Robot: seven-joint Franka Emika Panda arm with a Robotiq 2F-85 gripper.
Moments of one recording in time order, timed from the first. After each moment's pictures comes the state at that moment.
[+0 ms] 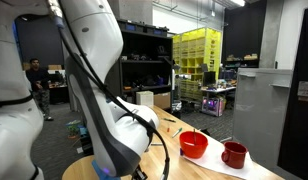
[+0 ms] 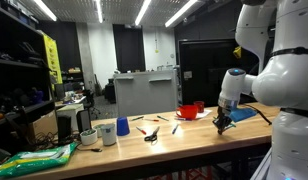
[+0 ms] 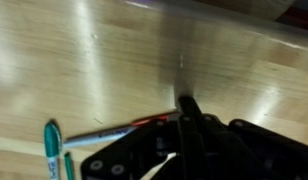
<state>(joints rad) -0.53 -0.04 -0.22 -2.77 -2.41 3.28 1.98</state>
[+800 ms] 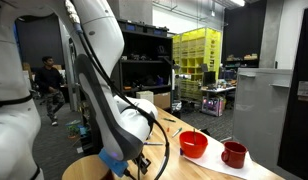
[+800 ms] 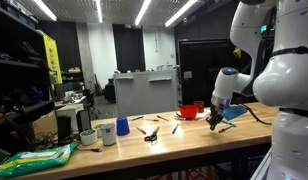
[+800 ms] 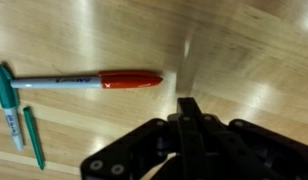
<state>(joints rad) -0.46 -0.04 -0.17 -2.73 -2.31 3.24 1.91</state>
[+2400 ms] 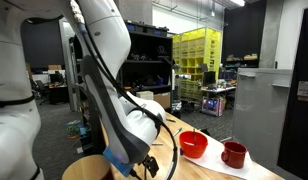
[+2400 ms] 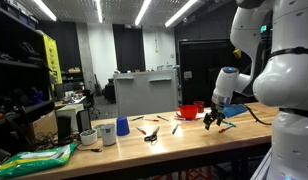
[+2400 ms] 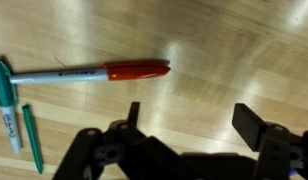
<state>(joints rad) -0.46 0.01 -0.23 -2.68 -2.28 3.33 1.85</state>
